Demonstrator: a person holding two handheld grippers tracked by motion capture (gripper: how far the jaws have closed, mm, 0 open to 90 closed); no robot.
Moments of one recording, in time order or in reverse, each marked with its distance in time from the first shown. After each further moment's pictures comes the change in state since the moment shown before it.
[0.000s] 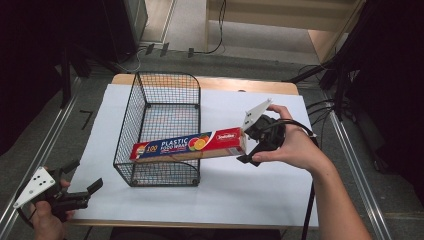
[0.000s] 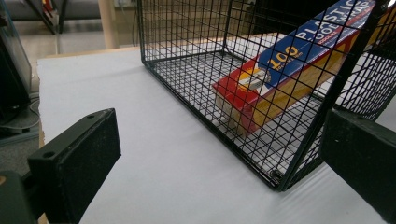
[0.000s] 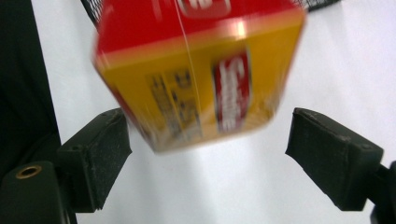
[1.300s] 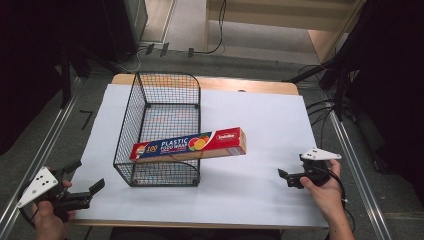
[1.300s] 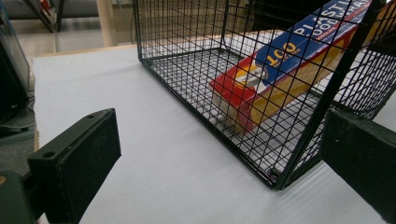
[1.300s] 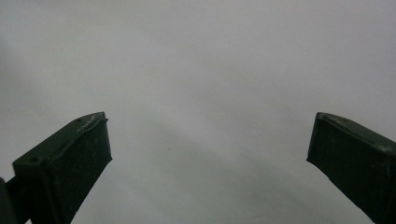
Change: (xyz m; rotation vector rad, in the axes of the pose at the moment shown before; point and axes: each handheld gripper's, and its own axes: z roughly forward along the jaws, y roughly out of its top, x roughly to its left) left arm -0.003 0.000 0.003 0.013 -0.001 0.011; right arm -0.003 -0.215 0.052 -0.328 -0.379 0.607
